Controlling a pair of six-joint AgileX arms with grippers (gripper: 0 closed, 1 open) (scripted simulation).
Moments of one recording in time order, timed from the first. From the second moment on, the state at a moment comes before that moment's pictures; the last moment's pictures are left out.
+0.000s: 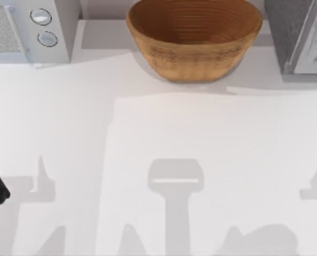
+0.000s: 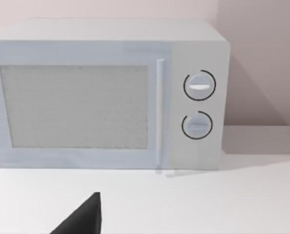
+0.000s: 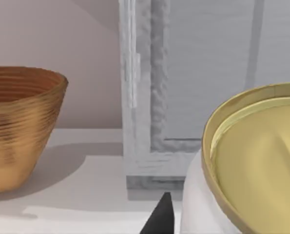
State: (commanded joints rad) left arm 0.00 0.00 0.00 0.00 0.00 0.00; right arm 0.01 0.06 0.07 -0.01 0.01 0.00
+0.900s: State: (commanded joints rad) left arm 0.00 0.00 0.00 0.00 0.00 0.00; right arm 0.14 1.00 1.30 -0.32 0.15 0.01
